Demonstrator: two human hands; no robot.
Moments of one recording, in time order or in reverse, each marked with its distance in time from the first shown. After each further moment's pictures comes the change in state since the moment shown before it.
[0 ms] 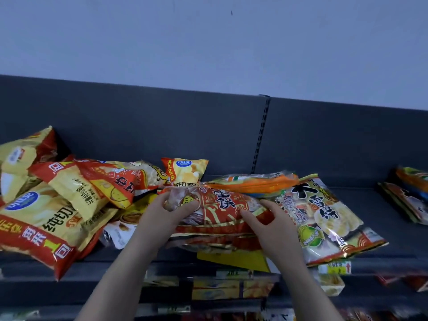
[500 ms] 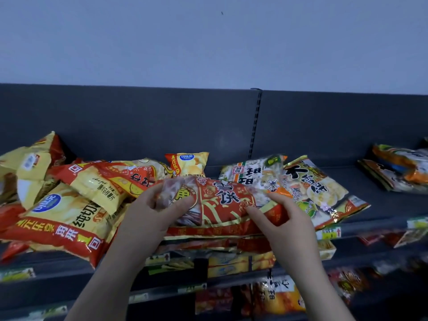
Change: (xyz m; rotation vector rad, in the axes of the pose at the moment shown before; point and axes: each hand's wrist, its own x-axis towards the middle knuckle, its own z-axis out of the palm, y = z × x) left_hand -0.062 0.019 -0.073 -0.006 -0.069 0.130; right_hand -0.096 -0.056 -0.017 0.120 0.109 0.007
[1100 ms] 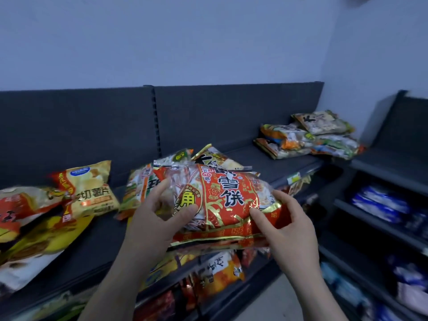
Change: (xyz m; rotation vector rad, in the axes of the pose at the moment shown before) left_hand -0.025 0.007 0.140 -0.030 -0.418 0.155; right_hand -0.060 0.062 -0.122 -0.042 0.476 0.168
